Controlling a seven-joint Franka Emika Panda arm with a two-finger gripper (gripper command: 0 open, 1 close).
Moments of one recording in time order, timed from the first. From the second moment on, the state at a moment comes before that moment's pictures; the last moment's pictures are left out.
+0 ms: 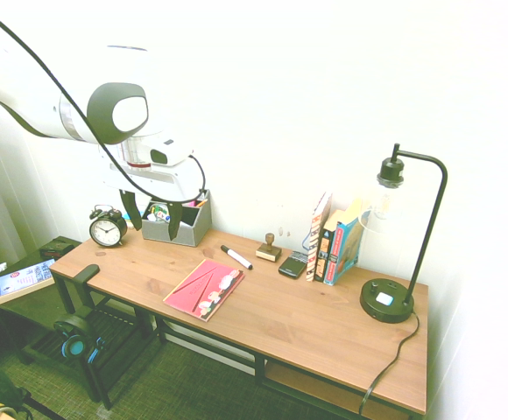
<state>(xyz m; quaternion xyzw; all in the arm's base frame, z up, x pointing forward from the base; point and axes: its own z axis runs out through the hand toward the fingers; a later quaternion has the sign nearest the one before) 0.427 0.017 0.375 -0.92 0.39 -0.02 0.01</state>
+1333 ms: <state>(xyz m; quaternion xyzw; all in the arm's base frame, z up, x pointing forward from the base) 0.601 -0.011 0.234 -0.59 0.81 -0.03 0.05</state>
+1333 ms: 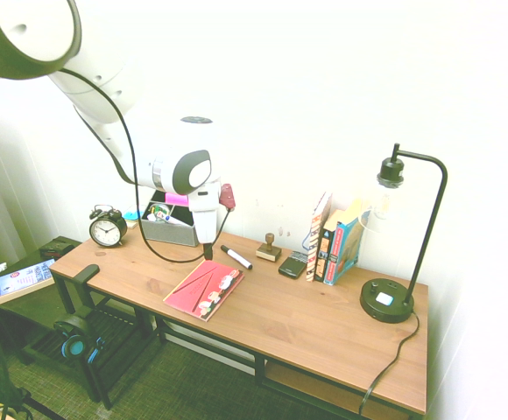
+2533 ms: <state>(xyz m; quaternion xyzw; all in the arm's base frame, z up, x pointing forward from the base) 0.693 -0.009 0.166 -0.58 0.82 -0.01 0.06</state>
